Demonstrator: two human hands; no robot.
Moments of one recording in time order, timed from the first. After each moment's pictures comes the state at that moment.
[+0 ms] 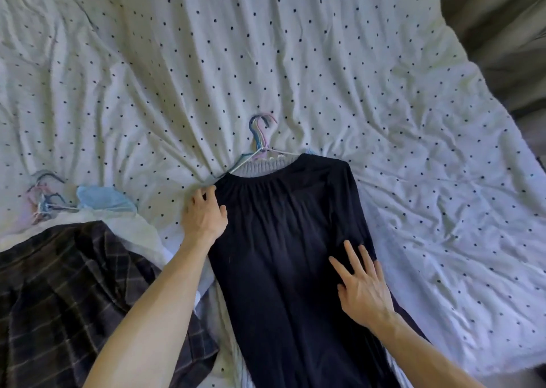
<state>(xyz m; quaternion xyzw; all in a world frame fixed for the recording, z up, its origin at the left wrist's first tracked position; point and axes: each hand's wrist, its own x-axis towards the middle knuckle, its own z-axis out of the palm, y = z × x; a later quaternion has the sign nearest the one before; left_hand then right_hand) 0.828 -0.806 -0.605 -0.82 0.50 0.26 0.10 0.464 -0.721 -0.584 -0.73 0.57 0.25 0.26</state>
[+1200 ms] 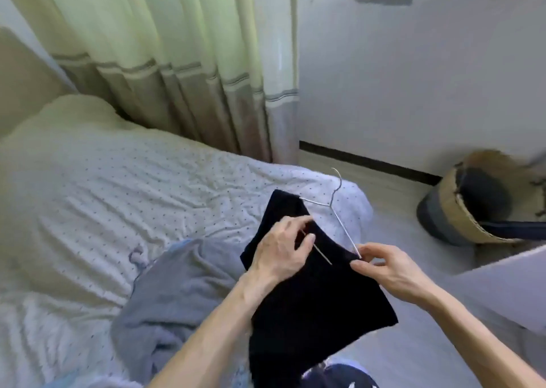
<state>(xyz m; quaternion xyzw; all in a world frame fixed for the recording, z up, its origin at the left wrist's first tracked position) 0.378 -0.620 -0.260 -0.36 0.87 0.32 -0.10 0.191 -0.459 -0.243 -0.38 0.77 -0.28 0.44</state>
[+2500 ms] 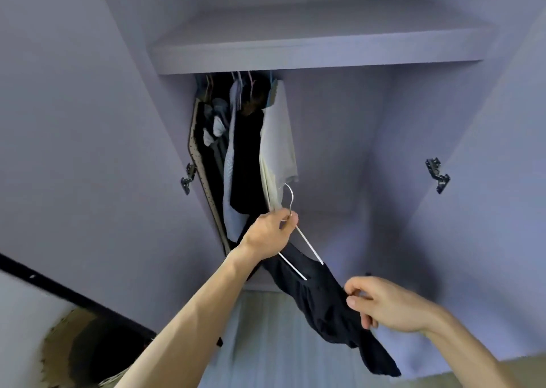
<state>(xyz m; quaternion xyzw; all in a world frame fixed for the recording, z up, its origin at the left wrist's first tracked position) -0.075 -0.077 -0.164 0.50 0.79 0.25 0.25 0.190 -0.025 -0.163 0.33 0.81 -0.47 0.12</state>
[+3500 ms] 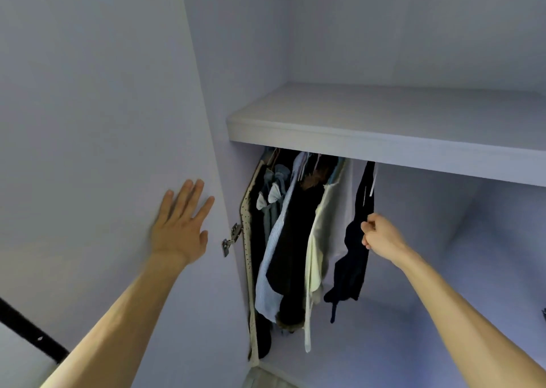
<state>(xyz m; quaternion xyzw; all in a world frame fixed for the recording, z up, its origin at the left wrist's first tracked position) -0.302 -0.122 -0.089 0.35 0.89 -0.14 -0.26 -0.062 0.214 -0.114 0.38 0.82 -0.41 -0.13</state>
